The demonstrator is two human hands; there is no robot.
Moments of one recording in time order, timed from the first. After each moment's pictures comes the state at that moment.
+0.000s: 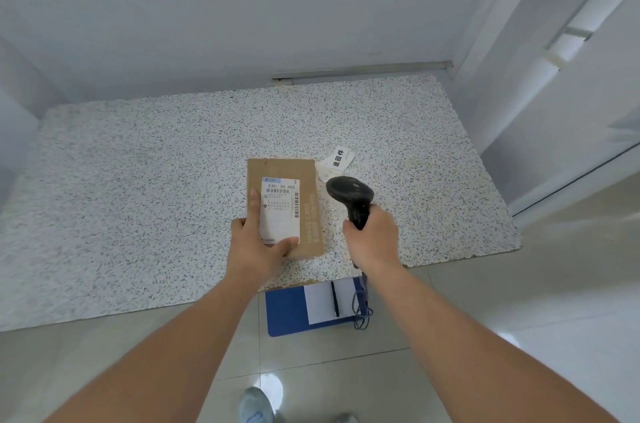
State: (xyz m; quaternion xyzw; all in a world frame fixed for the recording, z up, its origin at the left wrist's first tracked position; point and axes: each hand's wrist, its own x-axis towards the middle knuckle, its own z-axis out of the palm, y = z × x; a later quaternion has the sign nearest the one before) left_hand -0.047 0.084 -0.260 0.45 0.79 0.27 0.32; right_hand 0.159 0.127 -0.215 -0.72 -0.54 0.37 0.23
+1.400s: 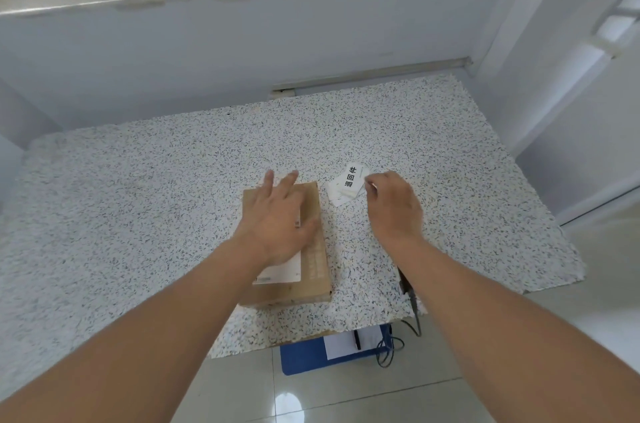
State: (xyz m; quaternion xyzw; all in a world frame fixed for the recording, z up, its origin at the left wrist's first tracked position) left_hand -0.057 0.201 -0.226 0.73 0.66 0.00 0.16; right_hand 0.151 0.253 -0.263 -0.68 -0.69 0.12 0.21
